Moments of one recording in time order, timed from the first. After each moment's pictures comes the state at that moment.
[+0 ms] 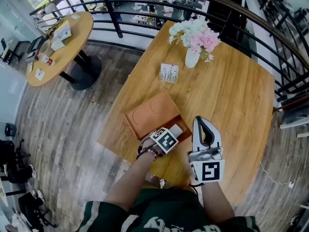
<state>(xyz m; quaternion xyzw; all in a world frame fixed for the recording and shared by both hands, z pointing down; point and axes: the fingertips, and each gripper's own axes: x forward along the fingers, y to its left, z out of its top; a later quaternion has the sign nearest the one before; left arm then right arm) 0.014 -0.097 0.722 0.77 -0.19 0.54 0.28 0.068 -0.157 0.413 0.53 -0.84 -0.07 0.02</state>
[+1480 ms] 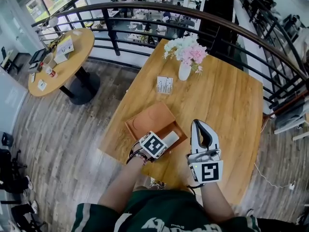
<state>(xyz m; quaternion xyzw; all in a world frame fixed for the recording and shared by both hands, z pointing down) -0.006 -0.098 0.634 0.82 -0.22 0.46 0.26 0.068 -0.123 0.359 0.54 -0.84 -0.11 -0.01</state>
